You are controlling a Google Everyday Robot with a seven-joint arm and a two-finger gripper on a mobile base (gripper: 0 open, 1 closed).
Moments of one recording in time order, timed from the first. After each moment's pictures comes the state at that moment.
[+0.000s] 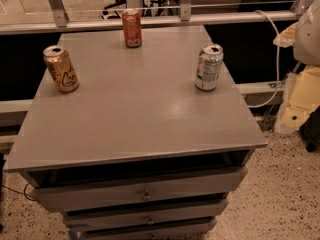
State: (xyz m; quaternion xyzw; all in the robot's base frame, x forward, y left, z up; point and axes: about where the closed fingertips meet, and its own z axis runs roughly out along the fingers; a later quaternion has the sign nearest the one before) arm 0.438 -0.217 0.976 -0.60 0.78 -0.03 0.16
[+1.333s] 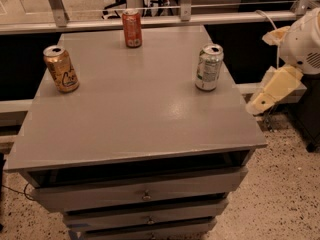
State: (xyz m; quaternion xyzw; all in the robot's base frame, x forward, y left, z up) arm 0.507 -0.213 0.949 -0.55 0.78 0.03 0.30
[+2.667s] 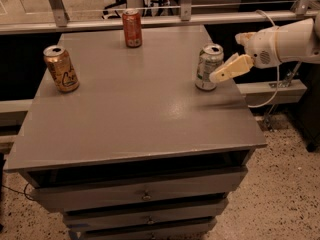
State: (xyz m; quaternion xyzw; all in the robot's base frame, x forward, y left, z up) arm 0.658 -0.189 0.895 -0.45 0.75 0.18 0.45
